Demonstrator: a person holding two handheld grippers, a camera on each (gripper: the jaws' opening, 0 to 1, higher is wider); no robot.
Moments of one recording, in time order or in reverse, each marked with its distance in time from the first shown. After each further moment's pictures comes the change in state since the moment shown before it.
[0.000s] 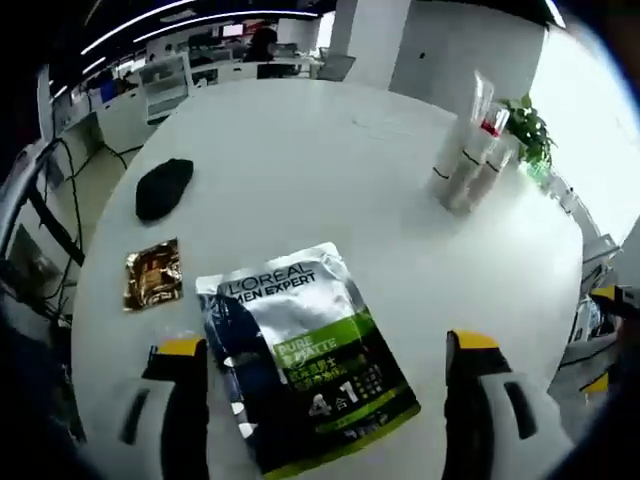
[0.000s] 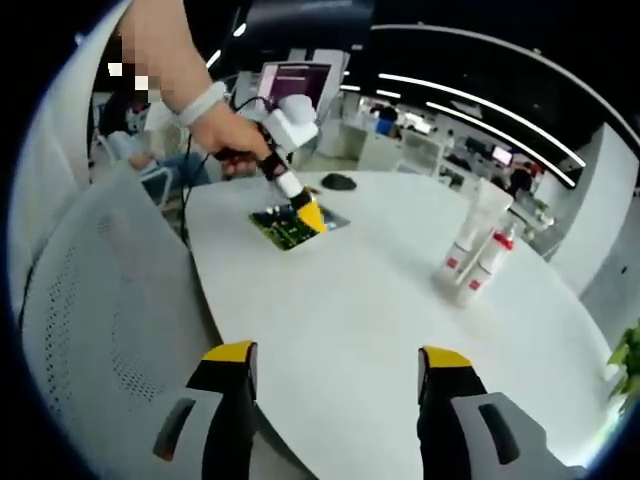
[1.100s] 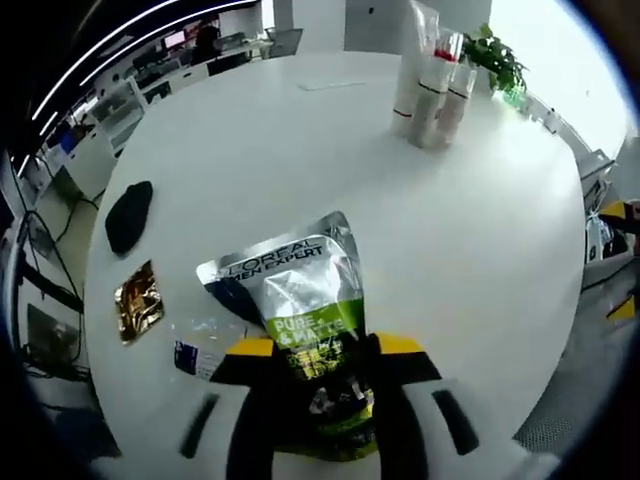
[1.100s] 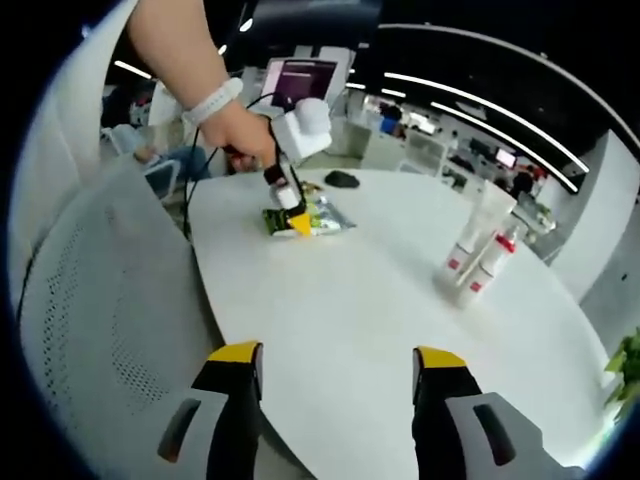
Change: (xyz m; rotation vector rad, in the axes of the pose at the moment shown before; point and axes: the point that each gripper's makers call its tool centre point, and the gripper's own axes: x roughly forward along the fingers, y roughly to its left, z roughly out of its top) left arm -0.003 -0.014 -0.026 0.355 0.140 -0.044; right arm 0.000 0.001 -0.002 -0.024 0.011 0.003
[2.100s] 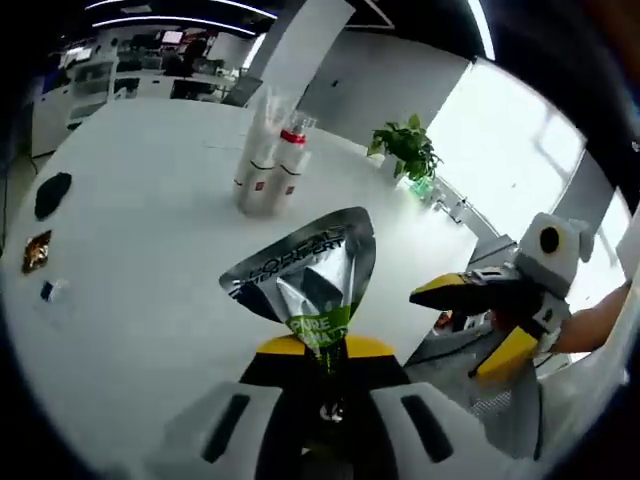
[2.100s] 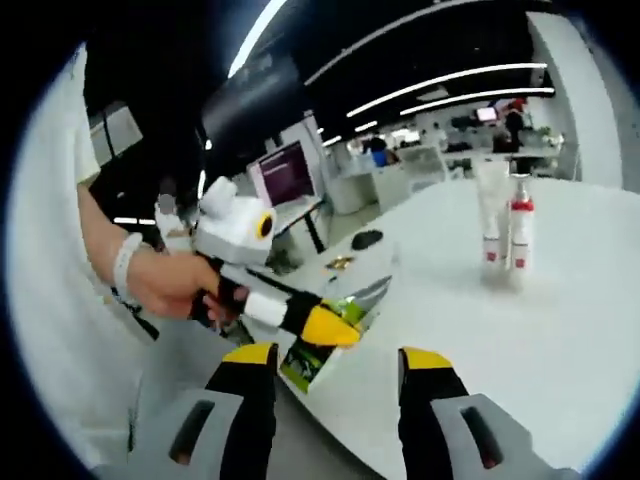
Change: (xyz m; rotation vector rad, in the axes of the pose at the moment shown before) left arm -0.090 -0.205 0.022 -0.219 -0.323 -0.486; right arm -0.026 0.002 0.057 0.592 -0.328 0.269
